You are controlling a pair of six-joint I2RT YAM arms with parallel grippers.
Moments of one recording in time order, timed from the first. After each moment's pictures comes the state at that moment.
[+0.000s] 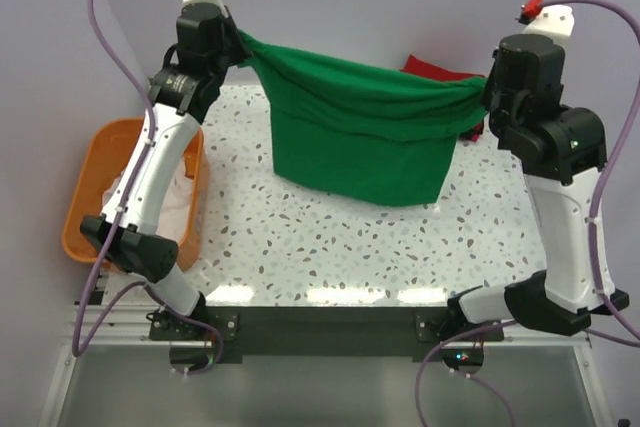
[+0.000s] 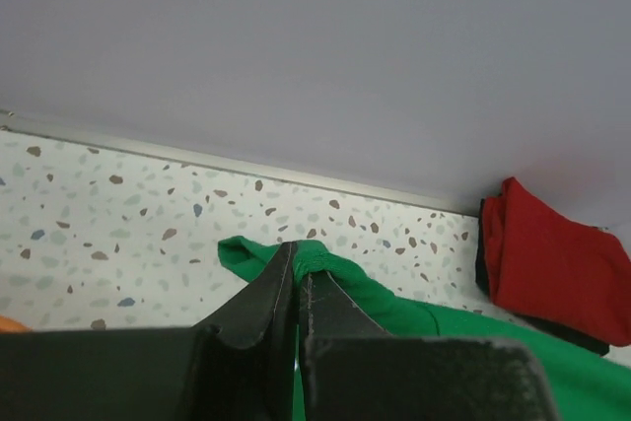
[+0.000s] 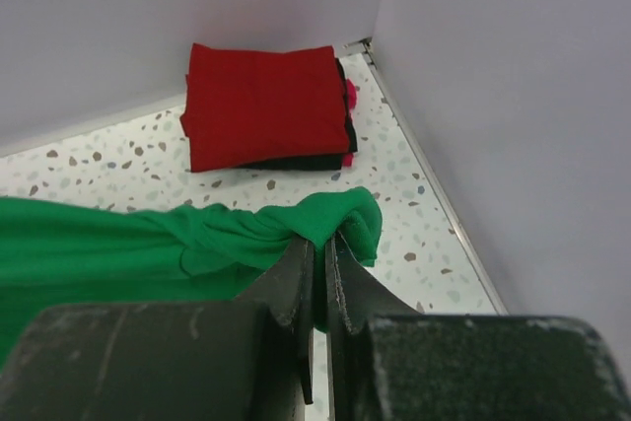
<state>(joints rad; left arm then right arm) -0.34 1.64 1.97 -0.54 -0.35 -0.39 0.39 1.38 2.15 -1.16 0.76 0.25</state>
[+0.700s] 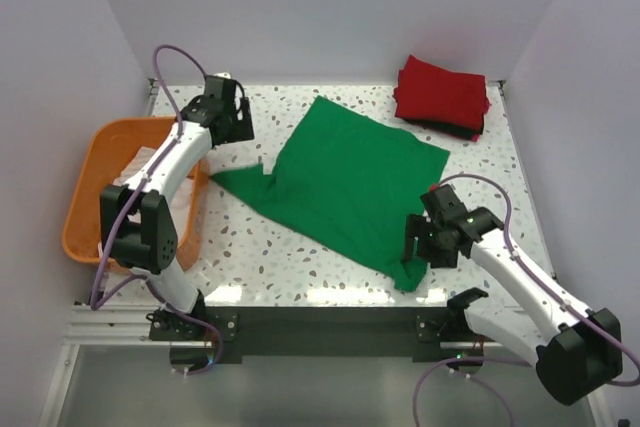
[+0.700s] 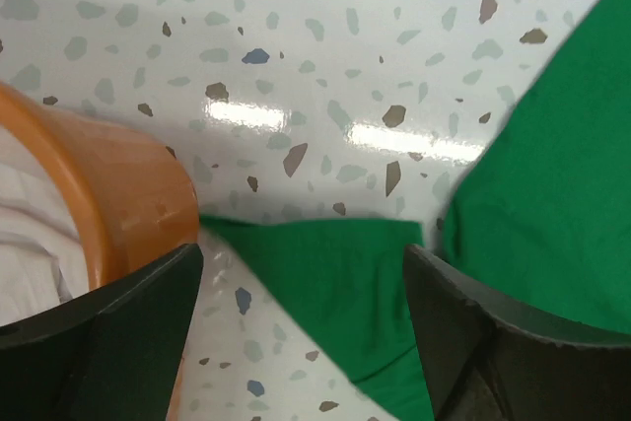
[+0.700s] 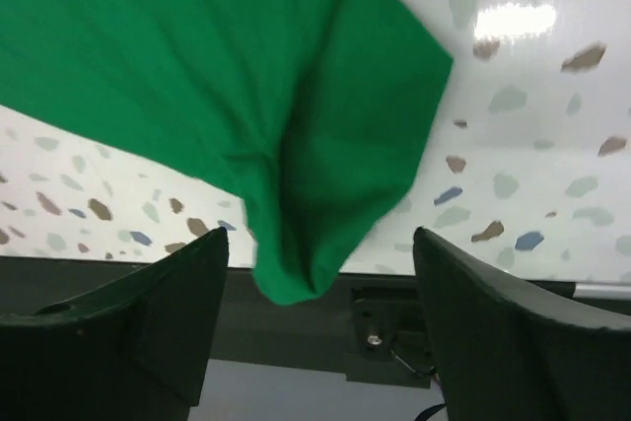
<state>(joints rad) -0.21 1.68 1.44 -0.60 -0.29 -0.30 0.42 0.95 0.66 -0.97 -0.01 0.61</state>
